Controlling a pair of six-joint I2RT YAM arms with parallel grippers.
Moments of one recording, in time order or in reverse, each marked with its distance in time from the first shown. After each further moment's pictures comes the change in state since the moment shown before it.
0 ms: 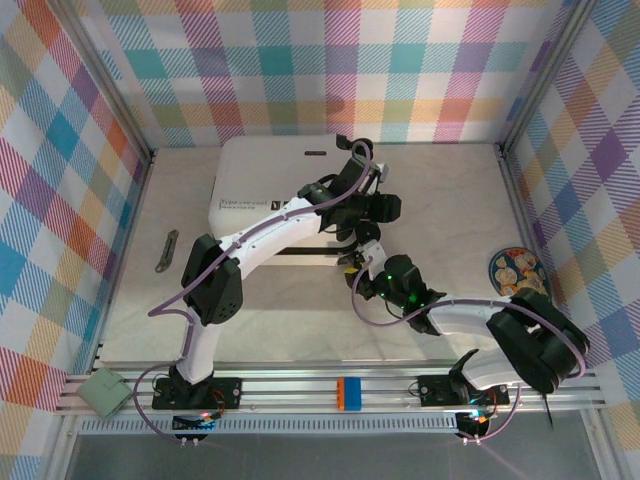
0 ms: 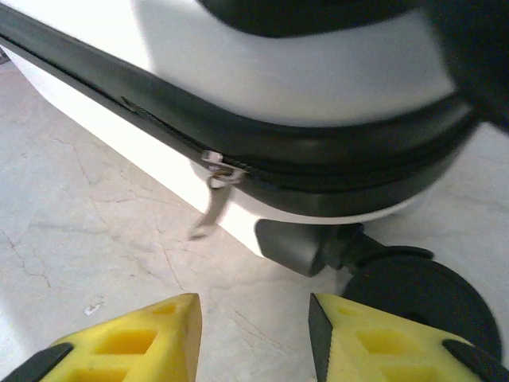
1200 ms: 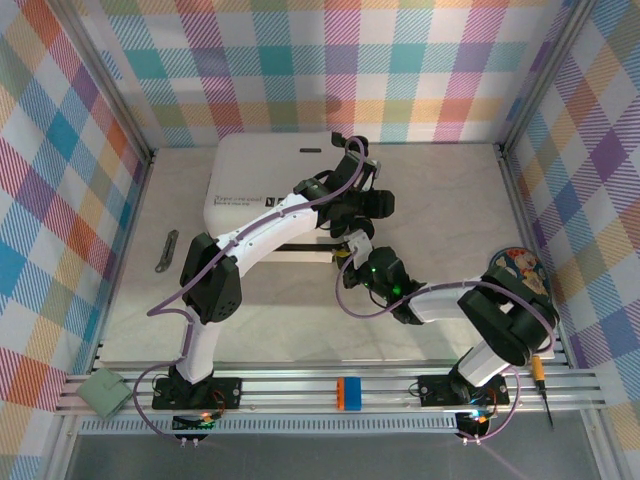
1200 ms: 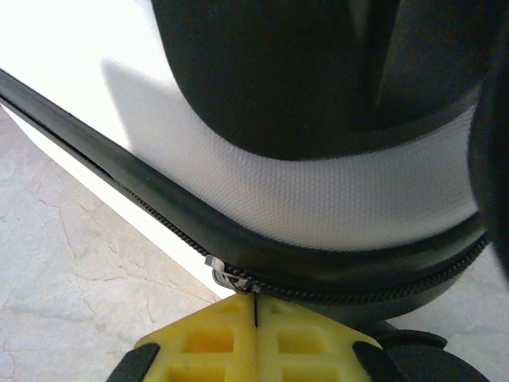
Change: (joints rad) left arm 0.022 0.000 0.017 -0.043 -0.019 -0.021; right arm 0.027 0.171 0.118 0.137 0.071 0.000
